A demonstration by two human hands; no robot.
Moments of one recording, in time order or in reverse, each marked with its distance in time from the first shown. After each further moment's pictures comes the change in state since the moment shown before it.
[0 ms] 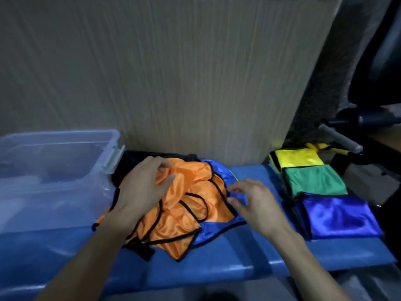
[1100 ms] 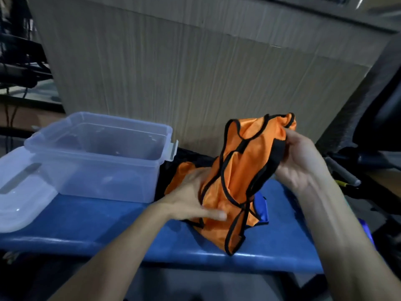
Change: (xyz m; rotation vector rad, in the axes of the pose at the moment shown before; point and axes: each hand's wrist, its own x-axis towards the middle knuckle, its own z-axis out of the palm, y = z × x) left_hand -0.057 -0.019 -0.048 -0.495 -0.487 0.054; right_hand 0.043 -0.203 -0.088 1.723 0.101 0.449
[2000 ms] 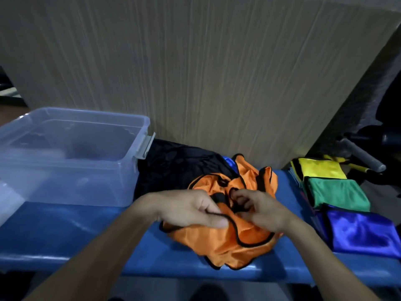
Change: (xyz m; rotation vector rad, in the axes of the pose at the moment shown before) left_hand 0.047 0.040 0.016 -0.166 -0.577 -0.063; right_hand 0.068 0.063 -0.194 -1.716 -0.458 0.099
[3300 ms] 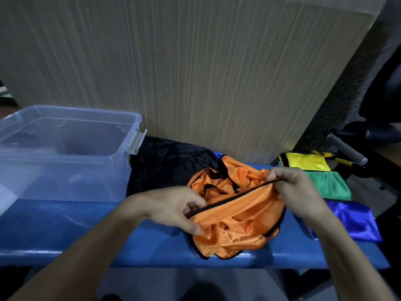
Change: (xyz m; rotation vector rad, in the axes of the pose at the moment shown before) left_hand -0.006 -0.017 0.009 0.128 0.045 -0.060; right_hand -0.059 -0.012 -0.050 0.367 0.479 -0.017
